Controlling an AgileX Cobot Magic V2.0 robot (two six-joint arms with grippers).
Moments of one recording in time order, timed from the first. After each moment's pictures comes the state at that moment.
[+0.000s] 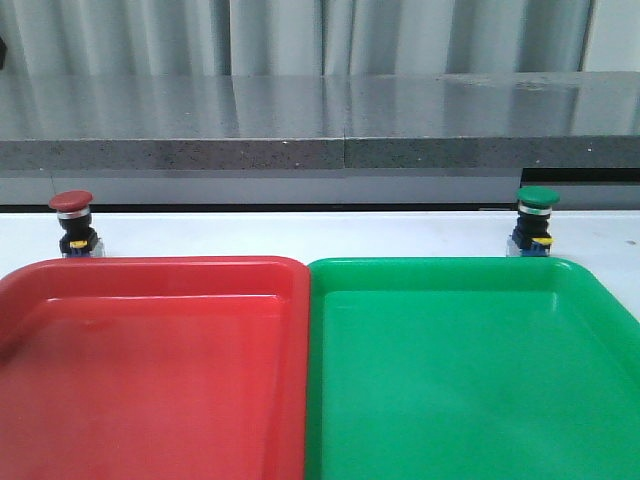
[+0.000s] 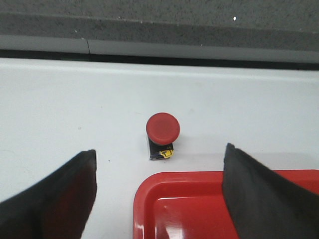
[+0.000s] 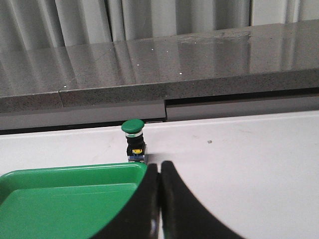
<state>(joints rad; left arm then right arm) -0.10 1.36 -1.02 -0.10 0.47 -0.10 0.04 -0.01 0.03 0.00 0.08 0.13</state>
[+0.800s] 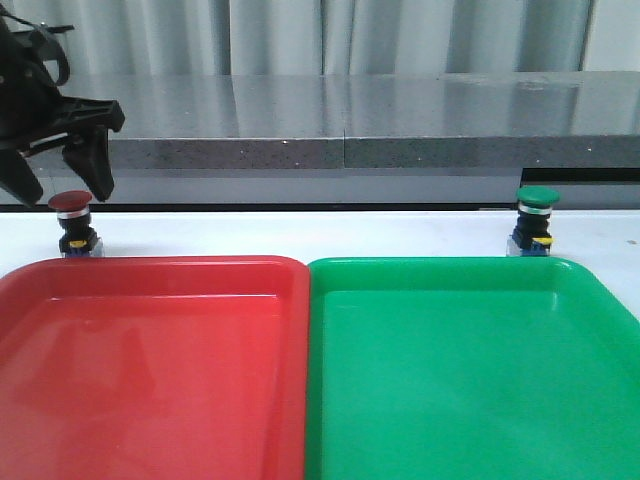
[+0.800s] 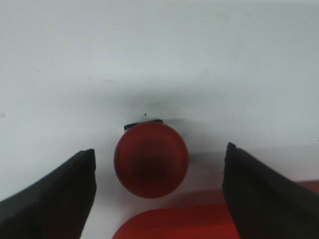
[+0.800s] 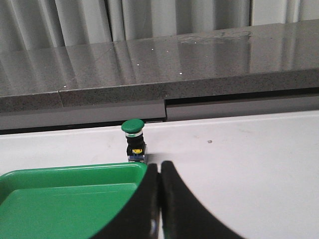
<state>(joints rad) -0.11 1.92 -1.42 -0.16 0.71 -0.05 0.04 -0.01 0.03 0.00 0.08 0.13</state>
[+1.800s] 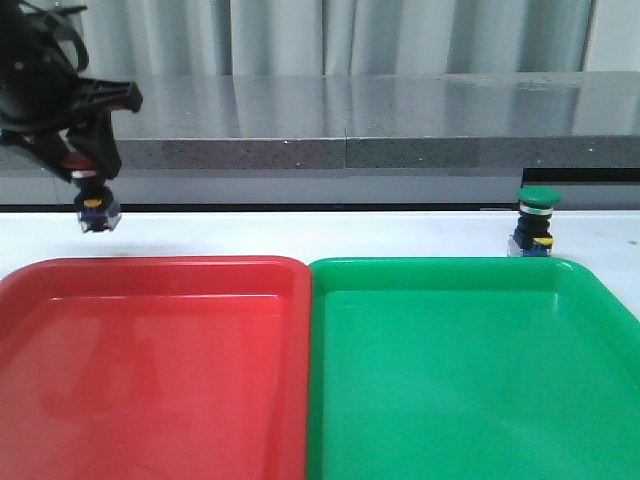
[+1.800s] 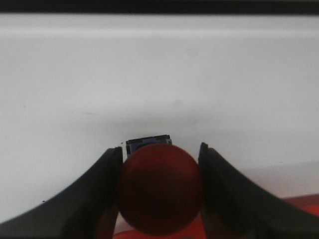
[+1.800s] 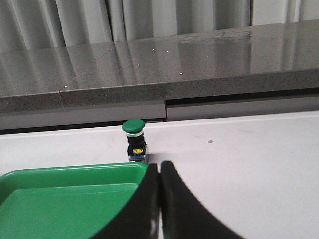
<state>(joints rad) -0.17 1.86 -1.43 -0.17 0.64 -0.05 0.04 -0.01 0.03 0.00 0.08 0.13</state>
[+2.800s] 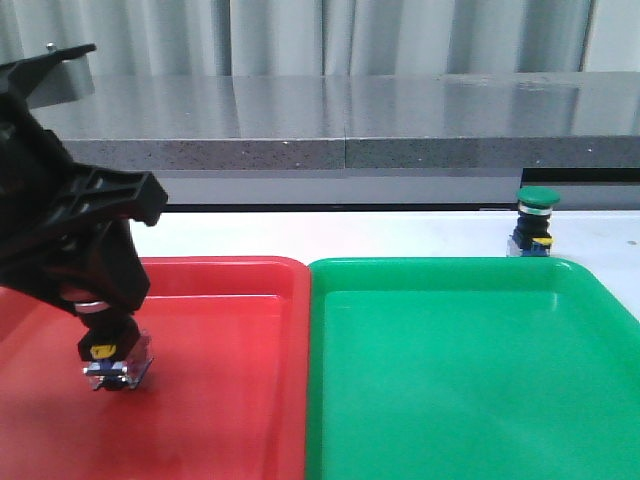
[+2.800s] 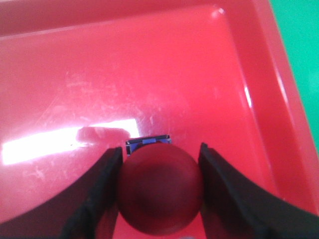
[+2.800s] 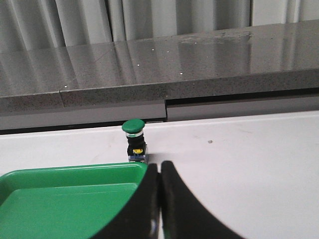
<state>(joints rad) -0.51 1.46 -0.75 -0.19 0.42 -0.21 0.04 -0.01 0.03 0.00 0.08 0.13</state>
